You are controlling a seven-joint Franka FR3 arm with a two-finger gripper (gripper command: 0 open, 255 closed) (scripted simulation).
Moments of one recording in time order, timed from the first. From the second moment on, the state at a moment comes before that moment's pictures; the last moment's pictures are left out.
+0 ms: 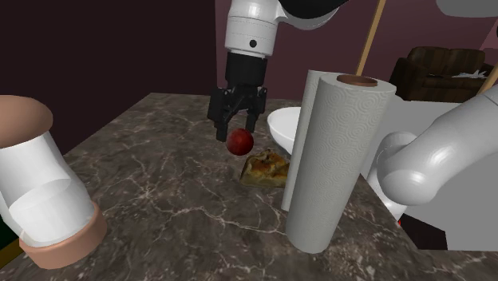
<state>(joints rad) 0.10 -0.57 0.42 -2.24 0.37 1.79 0.43</state>
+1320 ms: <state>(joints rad) 0.10 -0.55 0.40 -2.14 0.36 1.70 0.45</state>
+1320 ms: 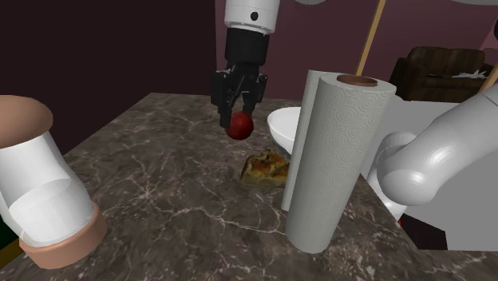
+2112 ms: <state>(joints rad) 0.09 -0.51 0.38 -1.95 0.33 1.55 0.48</state>
